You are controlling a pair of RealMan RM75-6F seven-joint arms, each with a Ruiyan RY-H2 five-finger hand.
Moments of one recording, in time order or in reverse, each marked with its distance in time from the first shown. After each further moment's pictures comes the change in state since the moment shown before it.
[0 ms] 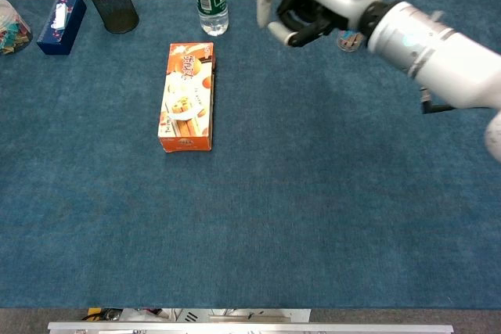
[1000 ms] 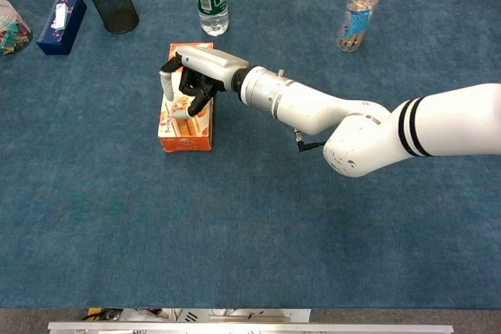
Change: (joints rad) left arm 0.203 -0.095 -0.001 -0.007 -0.171 0.189 0.128; right arm 0.324 -0.621 0.012 0.795 -0.167 -0.246 0.601
